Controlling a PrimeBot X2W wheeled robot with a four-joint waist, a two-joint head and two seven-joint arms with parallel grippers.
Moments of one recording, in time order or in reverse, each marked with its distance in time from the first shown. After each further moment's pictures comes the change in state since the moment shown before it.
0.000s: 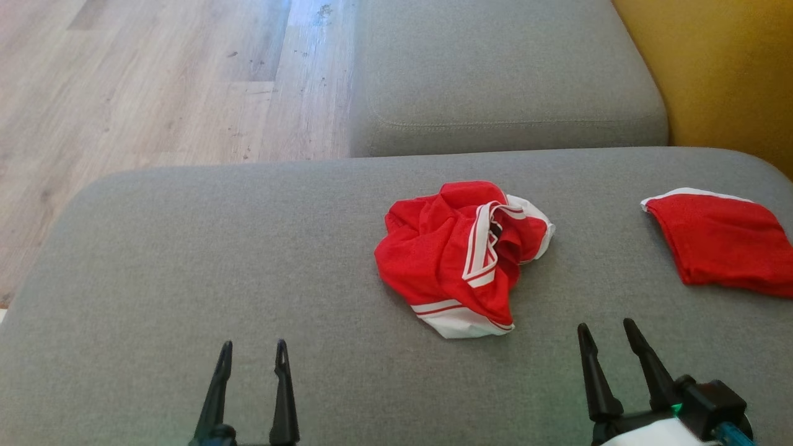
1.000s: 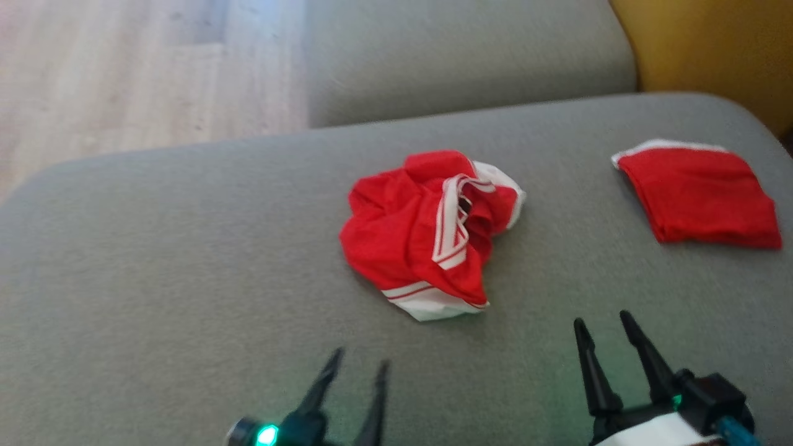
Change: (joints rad) left arm -0.146 0.001 -0.249 0.256 -0.080 -0.128 0.000; right arm -0.007 -0.030 0.029 -0.017 0.001 0.000 0.000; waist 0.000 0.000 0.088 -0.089
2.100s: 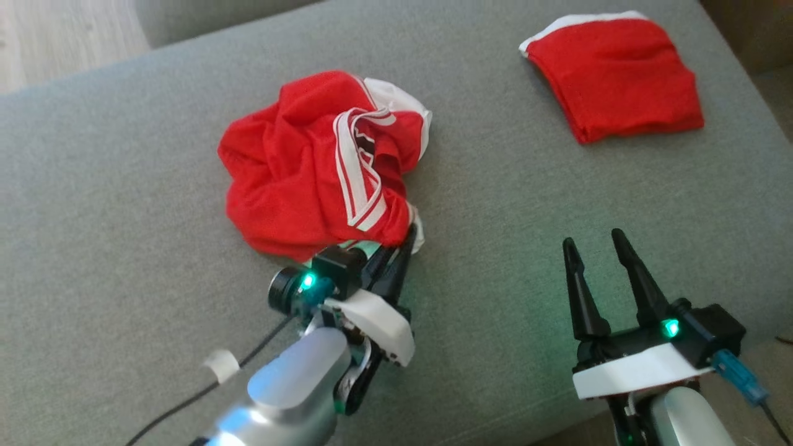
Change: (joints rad) left arm -0.653 -0.017 -0.424 0.391 -0.523 -0.009 0.012; right arm -0.186 0.025 0.011 -0.026 0.002 0.000 0.000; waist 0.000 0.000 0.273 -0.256
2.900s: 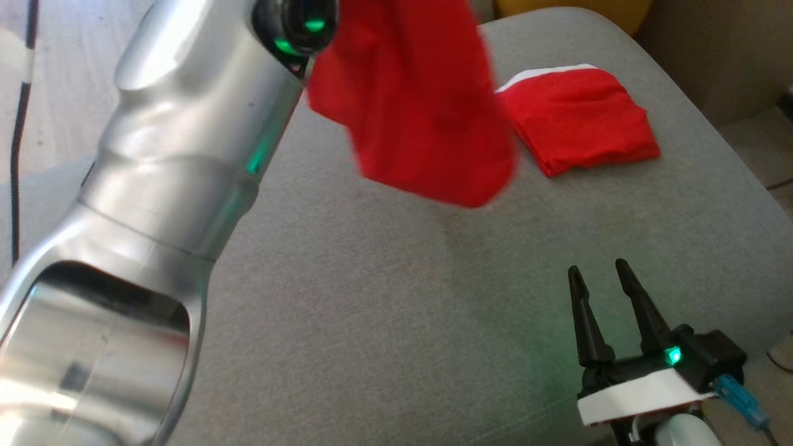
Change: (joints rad) left arm -0.741 -0.030 0.340 -0.010 -0.316 -0.091 -0.001; right arm 0.069 0.007 -0.015 0.008 0.009 0.000 0.000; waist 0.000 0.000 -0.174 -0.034
